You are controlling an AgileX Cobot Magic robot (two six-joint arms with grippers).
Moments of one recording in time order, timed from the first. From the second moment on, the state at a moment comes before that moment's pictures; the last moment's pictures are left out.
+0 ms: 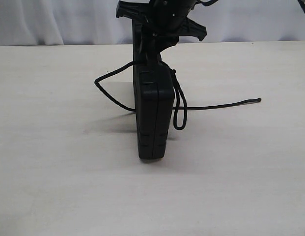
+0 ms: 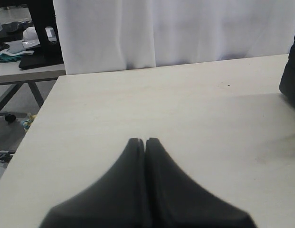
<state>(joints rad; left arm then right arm) -0.02 0.00 0.00 0.16 0.32 -0.07 0.47 2.10 -2.08 0.19 1.24 0.45</state>
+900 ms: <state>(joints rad) -0.02 0.00 0.00 0.17 0.32 -0.07 0.47 2.10 -2.08 0.19 1.21 0.46</state>
